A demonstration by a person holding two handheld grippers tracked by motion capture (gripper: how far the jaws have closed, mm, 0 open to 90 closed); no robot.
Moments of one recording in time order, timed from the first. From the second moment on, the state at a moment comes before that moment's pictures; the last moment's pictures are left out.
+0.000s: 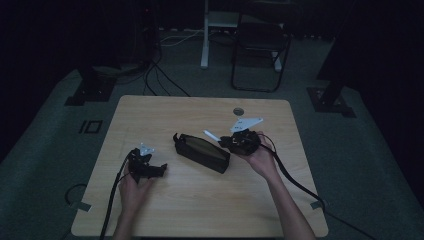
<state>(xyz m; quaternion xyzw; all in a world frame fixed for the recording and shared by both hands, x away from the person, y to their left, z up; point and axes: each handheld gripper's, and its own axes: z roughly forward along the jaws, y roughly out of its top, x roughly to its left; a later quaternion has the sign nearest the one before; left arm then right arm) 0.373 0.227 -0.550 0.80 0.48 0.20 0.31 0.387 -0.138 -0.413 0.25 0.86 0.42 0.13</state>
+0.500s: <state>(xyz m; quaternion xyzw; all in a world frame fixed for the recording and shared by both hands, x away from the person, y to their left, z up) 0.373 0.227 -0.550 0.80 0.48 0.20 0.31 0.394 -0.121 -0.414 0.24 0.86 0.42 0.12</state>
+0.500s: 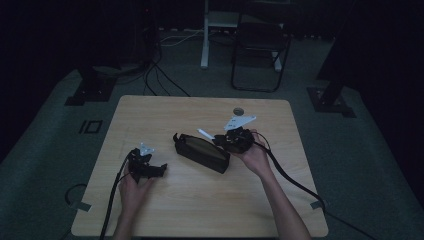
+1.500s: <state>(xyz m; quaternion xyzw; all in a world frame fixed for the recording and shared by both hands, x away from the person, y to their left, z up) 0.373 0.227 -0.550 0.80 0.48 0.20 0.31 0.405 -0.106 -0.419 0.23 0.86 0.44 0.12</state>
